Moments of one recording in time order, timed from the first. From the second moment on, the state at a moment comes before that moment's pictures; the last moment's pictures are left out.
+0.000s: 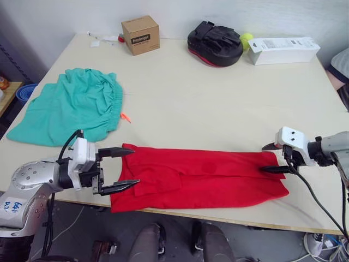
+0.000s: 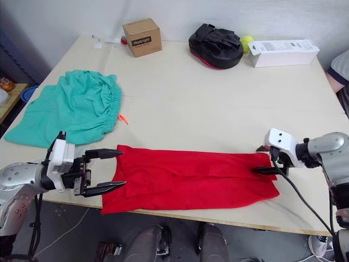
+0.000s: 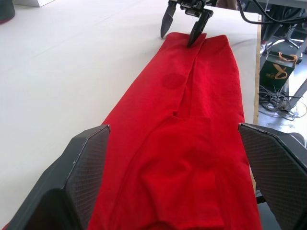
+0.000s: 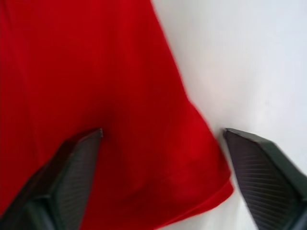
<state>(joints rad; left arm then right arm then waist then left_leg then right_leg) -0.01 0.80 0.25 -0.38 -0.63 0.36 -1.12 -0.53 -1.03 0.12 0.40 0.09 0.19 1.42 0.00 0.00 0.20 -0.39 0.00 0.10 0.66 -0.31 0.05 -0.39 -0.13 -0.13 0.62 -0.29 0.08</state>
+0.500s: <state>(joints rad) -0.02 0.78 0.24 -0.38 -0.63 0.36 -1.06 -0.91 -0.87 0.26 0.83 -0.11 -0.06 1.36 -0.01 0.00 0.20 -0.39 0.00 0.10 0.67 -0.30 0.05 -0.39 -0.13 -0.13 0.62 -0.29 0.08</state>
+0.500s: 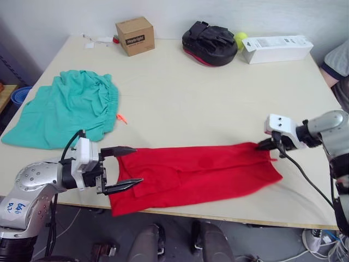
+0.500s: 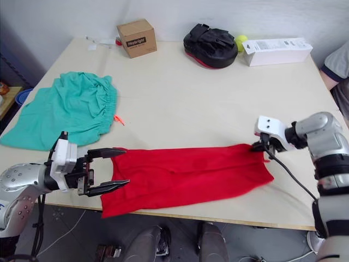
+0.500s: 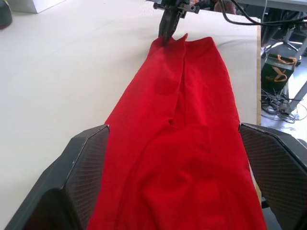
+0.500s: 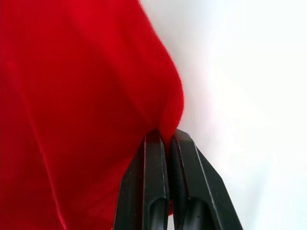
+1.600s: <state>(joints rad) -0.46 0.73 0.02 0.12 -0.40 0.36 -1.06 -0.52 -1.05 -0.24 0.45 0.30 0.94 1.29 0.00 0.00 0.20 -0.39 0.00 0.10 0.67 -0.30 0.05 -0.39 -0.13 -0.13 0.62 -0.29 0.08</state>
